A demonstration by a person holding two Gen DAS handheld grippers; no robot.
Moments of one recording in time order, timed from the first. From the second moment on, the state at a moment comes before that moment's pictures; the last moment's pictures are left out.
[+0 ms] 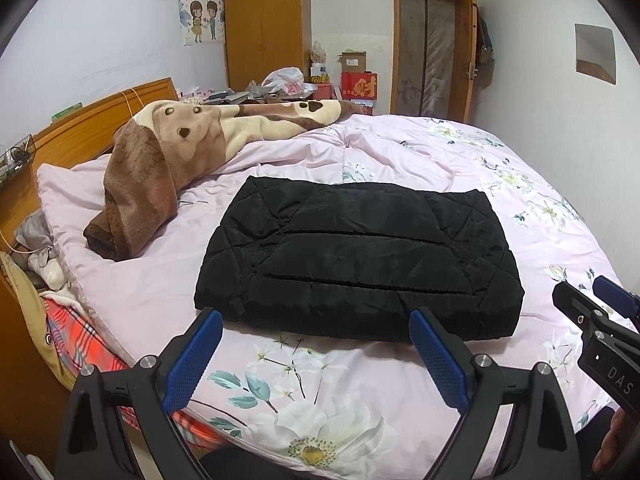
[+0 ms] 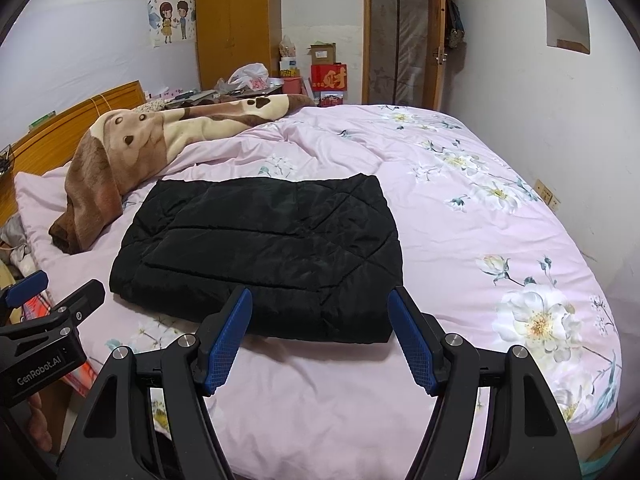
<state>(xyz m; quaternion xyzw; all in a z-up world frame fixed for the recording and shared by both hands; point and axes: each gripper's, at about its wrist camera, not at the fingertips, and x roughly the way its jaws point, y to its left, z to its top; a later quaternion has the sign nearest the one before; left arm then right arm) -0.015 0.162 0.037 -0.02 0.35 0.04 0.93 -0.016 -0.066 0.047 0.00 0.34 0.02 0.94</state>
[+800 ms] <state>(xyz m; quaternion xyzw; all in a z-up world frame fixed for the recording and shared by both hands) -0.015 0.162 0.034 -0.02 0.36 0.06 0.93 -0.015 -0.068 0.043 0.00 0.35 0.02 0.94</state>
